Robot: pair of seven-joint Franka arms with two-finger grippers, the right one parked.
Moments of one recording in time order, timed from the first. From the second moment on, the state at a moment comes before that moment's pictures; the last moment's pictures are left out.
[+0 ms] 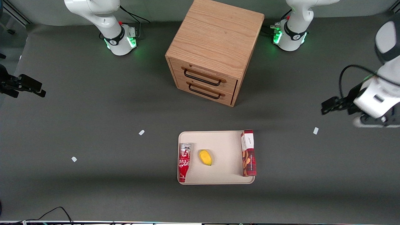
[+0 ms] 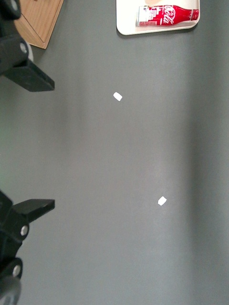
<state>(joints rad) 0.07 0.05 -0.13 -1.66 -0.04 1.73 -0.05</state>
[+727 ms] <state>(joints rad) 0.11 -0.16 -0.09 -1.75 -0.04 1.59 0.04</state>
